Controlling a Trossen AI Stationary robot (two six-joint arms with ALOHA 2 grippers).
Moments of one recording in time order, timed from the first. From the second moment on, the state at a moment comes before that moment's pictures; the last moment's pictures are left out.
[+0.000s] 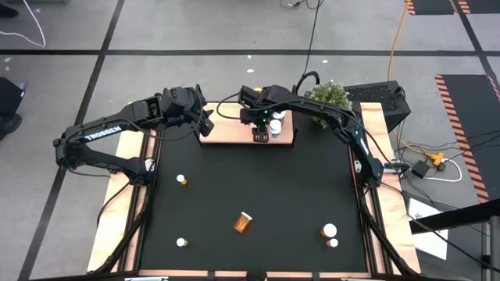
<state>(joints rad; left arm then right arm) 0.35 1.17 1.23 -0.71 -0.34 -0.13 -0.41 2.20 2.05 -1.15 -0.07 -0.40</state>
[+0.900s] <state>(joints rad) 0.35 1.17 1.23 -0.78 -0.34 -0.19 -0.41 2.20 2.01 -1.08 -0.03 -0.33</state>
